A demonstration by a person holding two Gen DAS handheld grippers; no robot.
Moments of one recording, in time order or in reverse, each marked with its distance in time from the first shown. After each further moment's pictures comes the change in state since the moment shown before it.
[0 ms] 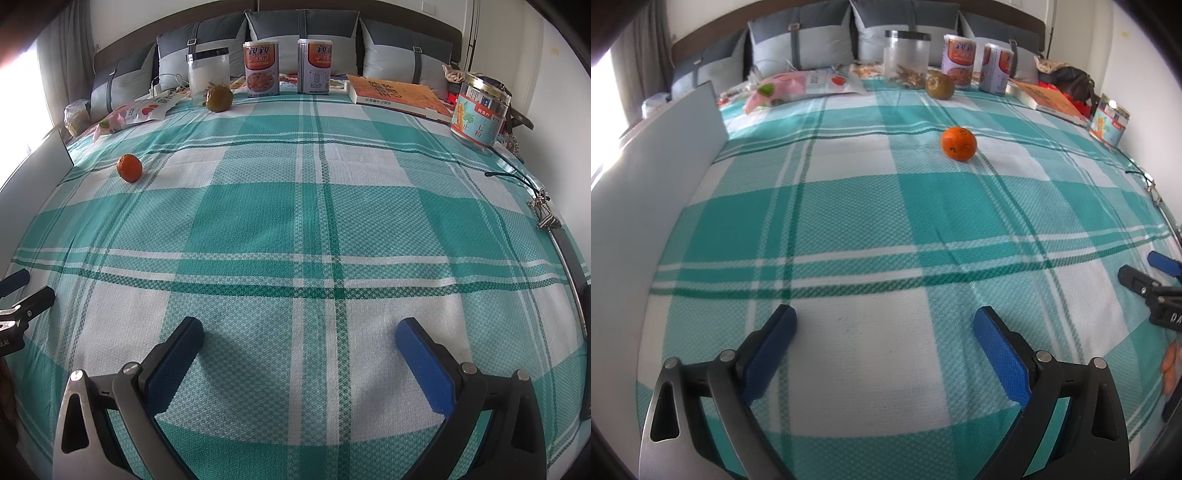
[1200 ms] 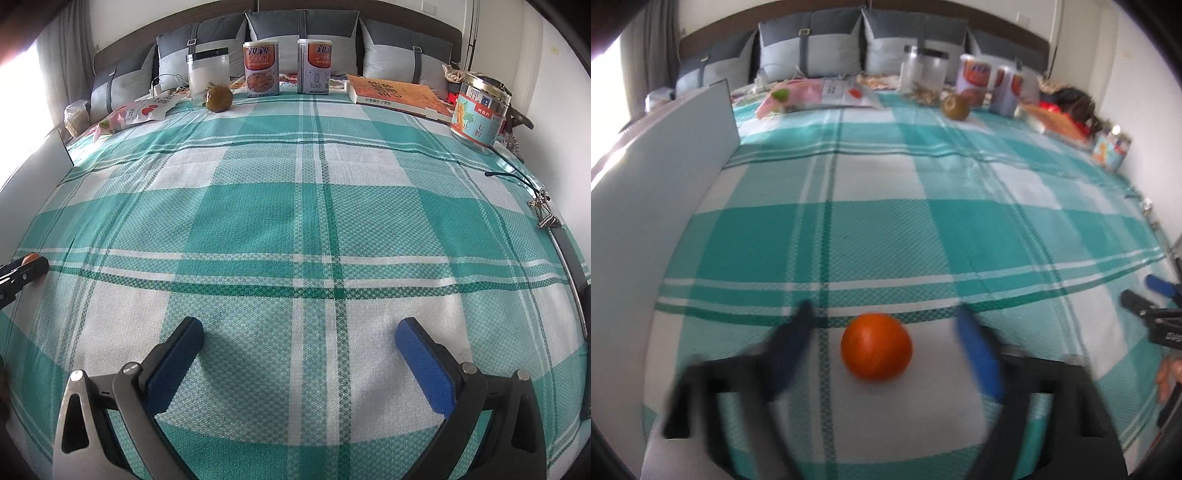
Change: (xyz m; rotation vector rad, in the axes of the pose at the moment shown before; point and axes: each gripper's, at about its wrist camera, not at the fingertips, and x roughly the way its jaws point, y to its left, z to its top) left arm 0.001 0.030 0.007 -0.033 -0.040 0.011; right arm 0.000 0.000 0.000 0.002 0.000 0.000
